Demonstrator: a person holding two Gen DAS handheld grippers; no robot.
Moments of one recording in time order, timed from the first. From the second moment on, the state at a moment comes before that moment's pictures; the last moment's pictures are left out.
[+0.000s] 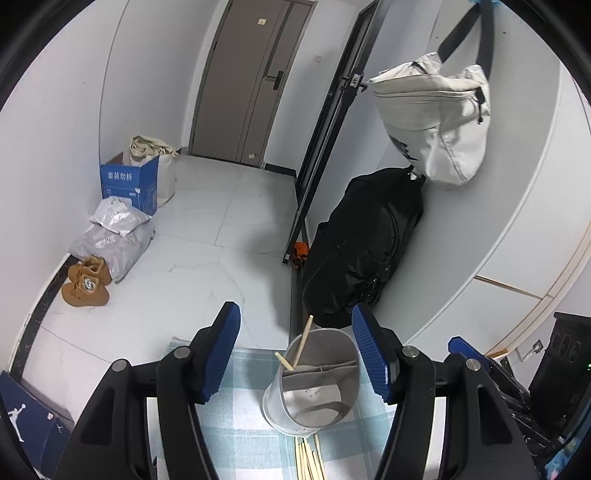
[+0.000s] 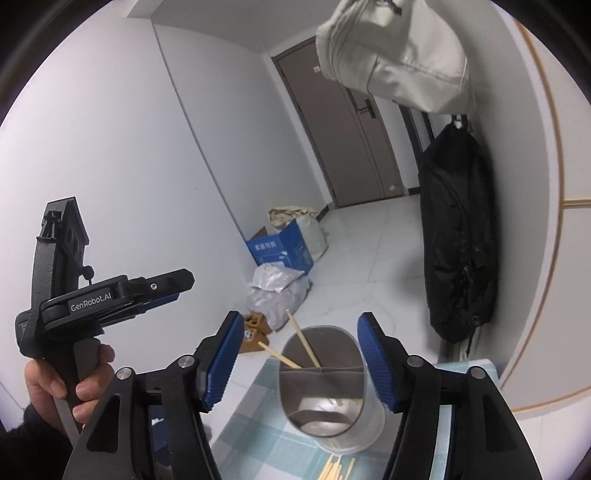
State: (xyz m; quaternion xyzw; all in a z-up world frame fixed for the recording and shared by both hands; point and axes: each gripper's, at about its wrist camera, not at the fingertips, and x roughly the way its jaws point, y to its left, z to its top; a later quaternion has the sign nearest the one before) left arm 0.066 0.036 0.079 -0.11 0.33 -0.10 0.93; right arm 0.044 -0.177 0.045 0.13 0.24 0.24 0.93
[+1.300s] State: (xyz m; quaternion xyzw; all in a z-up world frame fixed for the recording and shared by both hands) left arm -0.002 0.015 -0.043 -0.07 0.39 -0.07 0.91; right arm -0.032 -0.186 -0.071 0.10 0.36 0.18 0.91
